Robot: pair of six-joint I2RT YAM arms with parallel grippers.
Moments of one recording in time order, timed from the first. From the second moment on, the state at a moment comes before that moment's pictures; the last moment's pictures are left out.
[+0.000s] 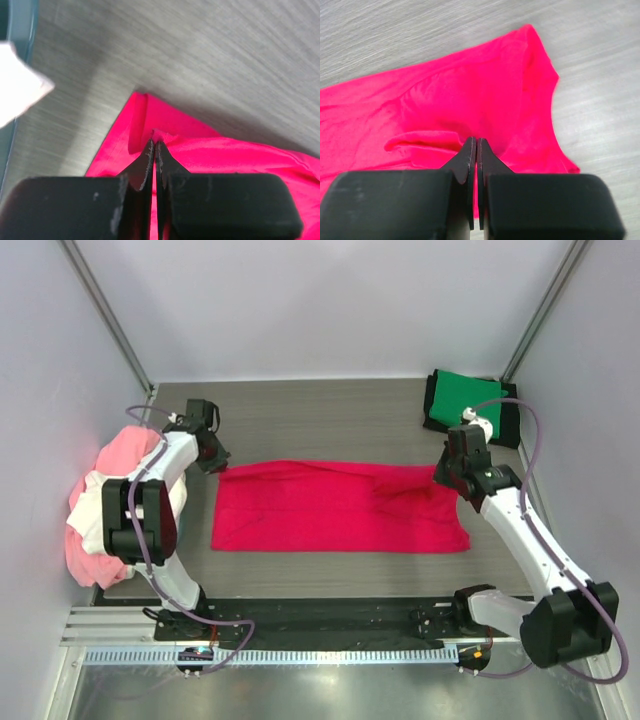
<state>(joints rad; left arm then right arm) -0.05 1.74 1.29 -0.64 -0.12 -0.61 0.20 1.16 0.97 -0.59 0.24 0.46</state>
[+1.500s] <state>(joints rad) -0.02 1.32 0.85 -0.46 -0.33 -0.79 0.14 0.67 0.65 -0.75 0.50 0.84</state>
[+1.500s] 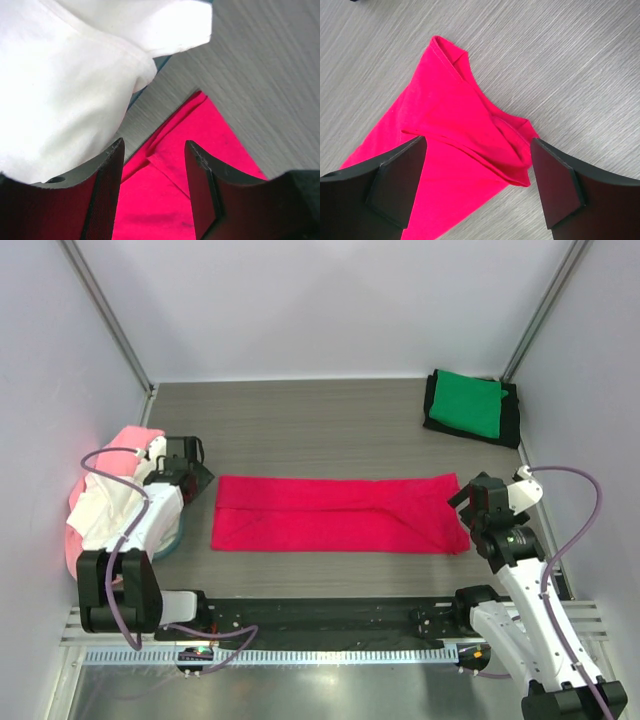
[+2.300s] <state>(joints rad) -0.33 1.70 0.99 -0.44 -0.22 -0.68 0.14 1.42 0.73 -0.39 -0.04 0.76</state>
